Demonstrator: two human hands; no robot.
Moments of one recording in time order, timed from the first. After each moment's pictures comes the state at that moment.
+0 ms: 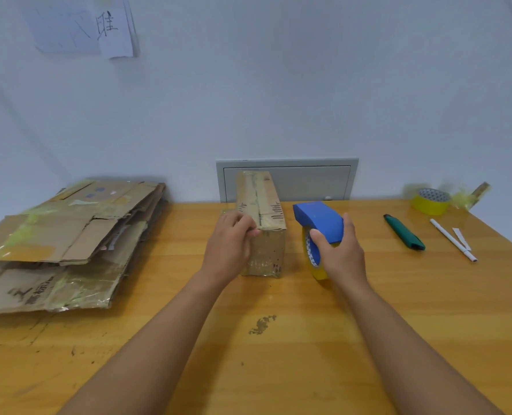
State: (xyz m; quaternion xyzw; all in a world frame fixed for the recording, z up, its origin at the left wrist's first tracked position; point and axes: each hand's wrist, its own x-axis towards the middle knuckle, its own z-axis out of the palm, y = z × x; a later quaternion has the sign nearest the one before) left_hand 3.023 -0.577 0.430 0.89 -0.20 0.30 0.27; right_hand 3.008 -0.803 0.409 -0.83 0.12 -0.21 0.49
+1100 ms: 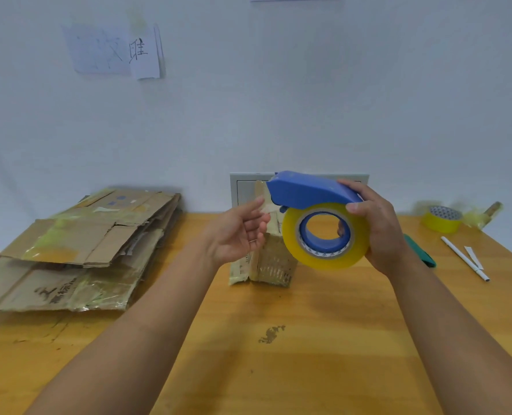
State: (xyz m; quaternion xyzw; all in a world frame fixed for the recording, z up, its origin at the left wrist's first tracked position) left_hand 3.011 -0.566 0.520 0.53 0.02 -0.21 0.82; right_hand 2.980 -0.821 0.520 -0.68 -0.18 -0.14 0.69
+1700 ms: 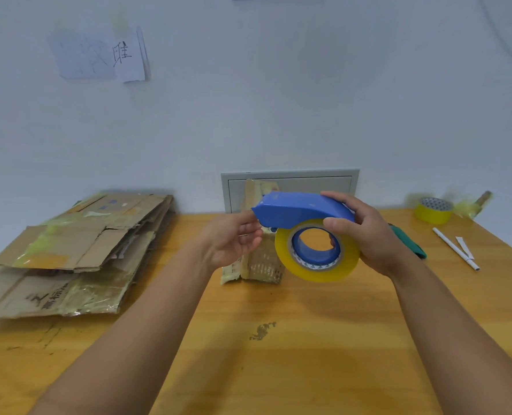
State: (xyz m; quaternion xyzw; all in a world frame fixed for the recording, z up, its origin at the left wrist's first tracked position) left_hand 3.002 -0.583 0.515 0.59 0.05 -0.15 0.79; right_hand 2.974 -0.844 0.505 -0.75 -0.19 -0.07 0.63
